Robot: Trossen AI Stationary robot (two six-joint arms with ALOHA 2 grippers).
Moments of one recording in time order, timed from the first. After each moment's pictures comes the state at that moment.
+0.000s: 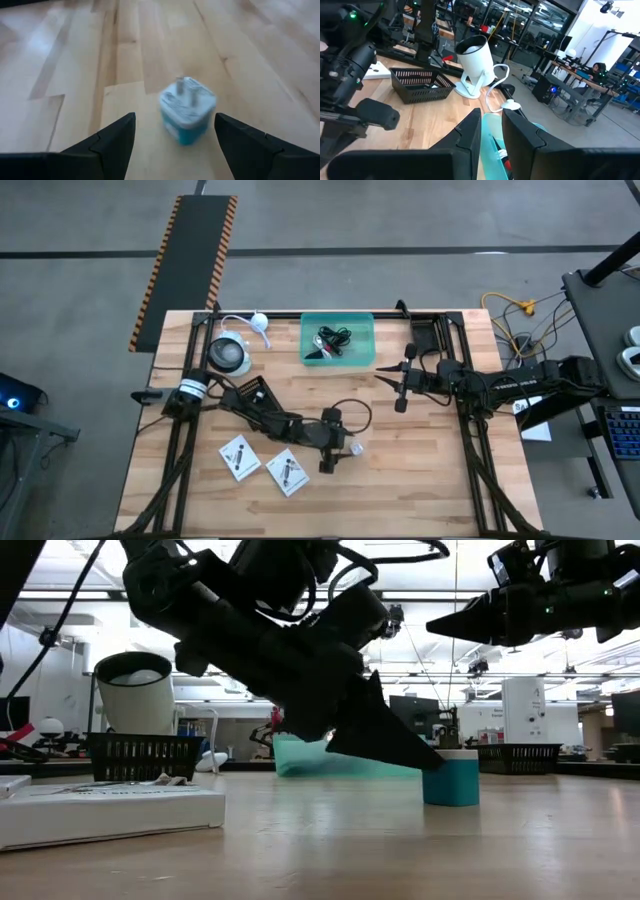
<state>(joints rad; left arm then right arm) -0.26 2.06 1.09 0.50 -0.15 0.01 -0.09 0.95 0.22 0.68 0.13 -0.34</state>
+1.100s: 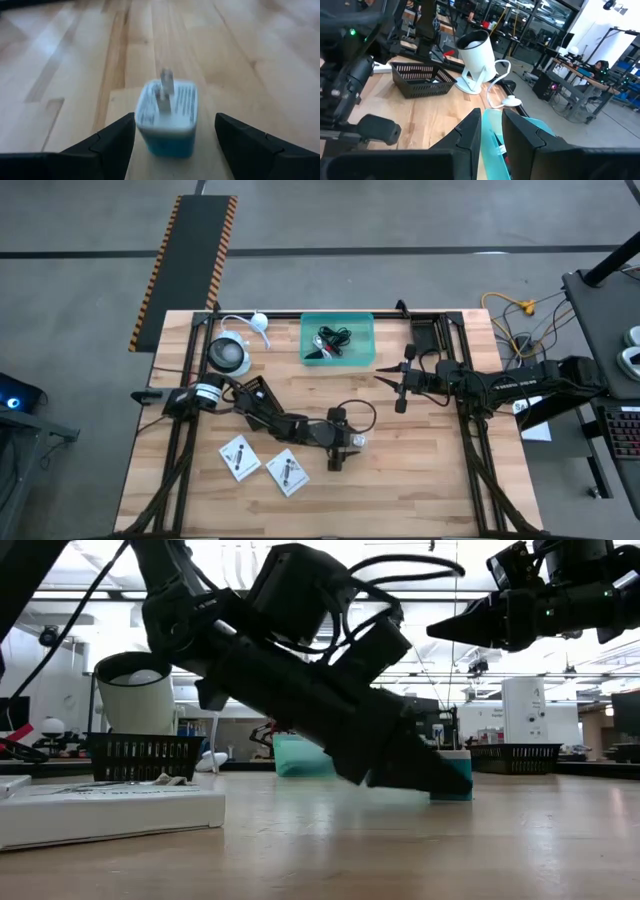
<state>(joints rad) -0.23 2.19 1.14 0.63 -0.19 0.02 -0.09 0.95 0.22 0.66 0.13 -0.35</state>
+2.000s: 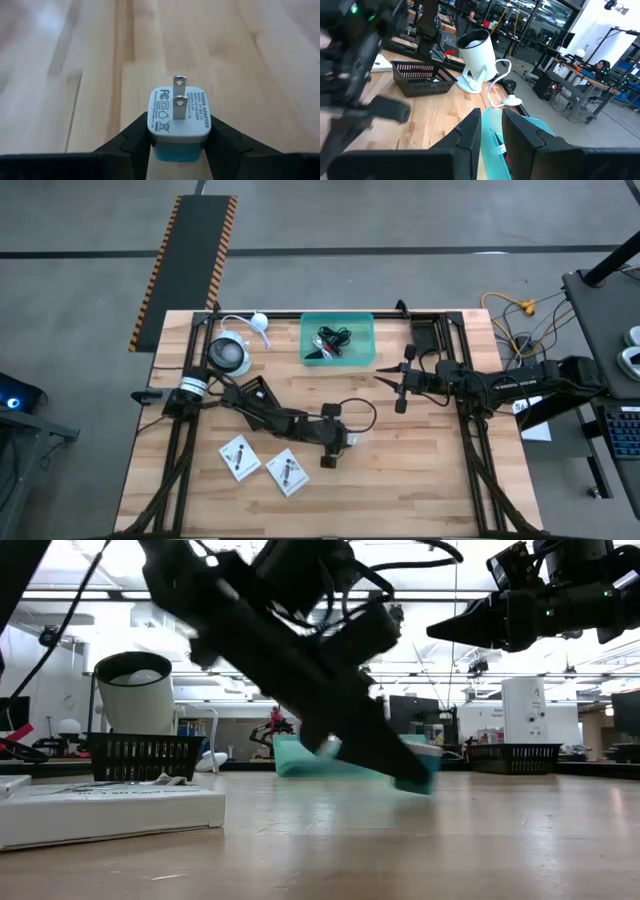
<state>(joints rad) -0.23 2.05 1.15 0.30 -0.20 0.01 -0.09 0.95 0.22 0.66 0.13 -0.35</state>
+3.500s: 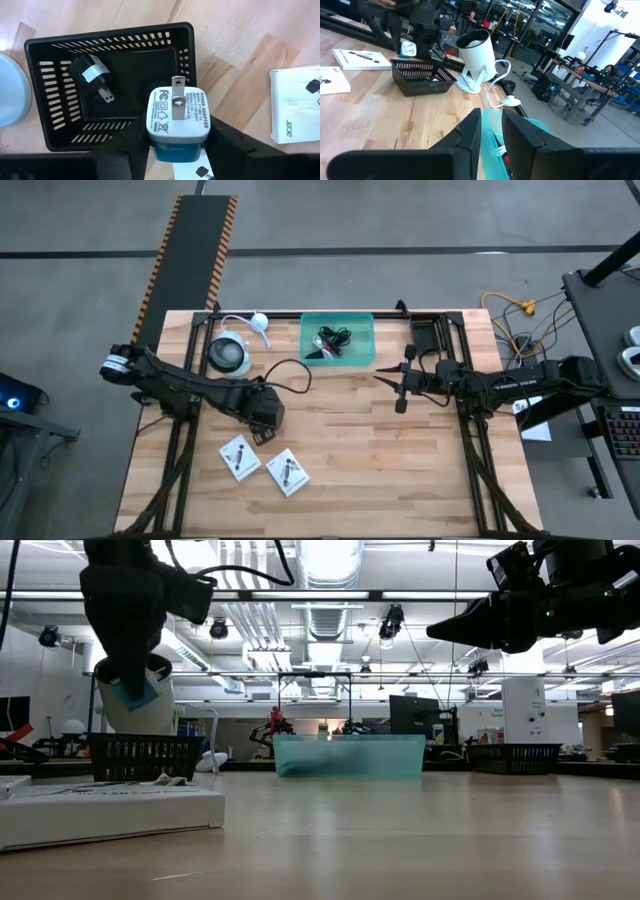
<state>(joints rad) -0.24 1.44 1.08 -1.08 -0.17 -0.75 -0.09 0.95 0.22 0.66 0.13 -0.37</state>
